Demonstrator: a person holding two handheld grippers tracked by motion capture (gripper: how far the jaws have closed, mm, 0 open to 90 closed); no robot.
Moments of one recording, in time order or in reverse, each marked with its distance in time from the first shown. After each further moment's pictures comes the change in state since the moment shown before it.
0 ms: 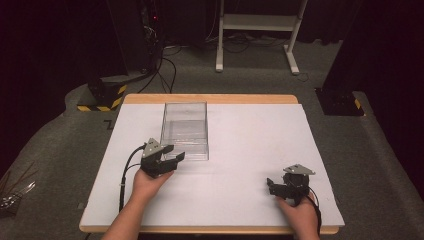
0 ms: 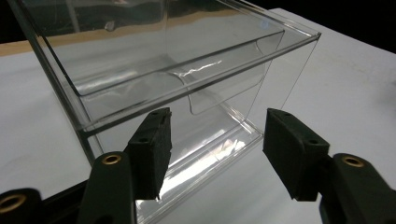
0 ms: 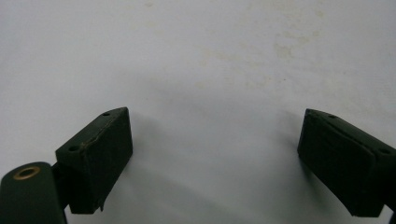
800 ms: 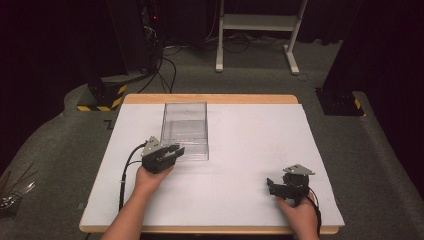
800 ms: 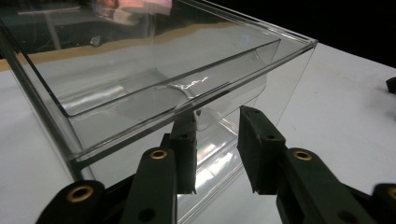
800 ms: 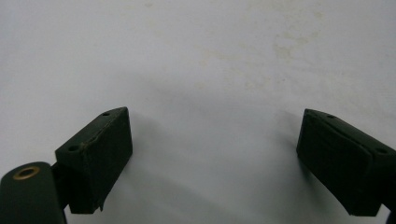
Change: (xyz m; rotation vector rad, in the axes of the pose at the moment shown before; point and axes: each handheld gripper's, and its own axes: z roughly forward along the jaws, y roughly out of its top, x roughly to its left) left arm 0.012 -0.006 0.012 -0.069 -0.084 0.022; right arm 0.001 0.000 0.000 -0.004 -0.006 -0.001
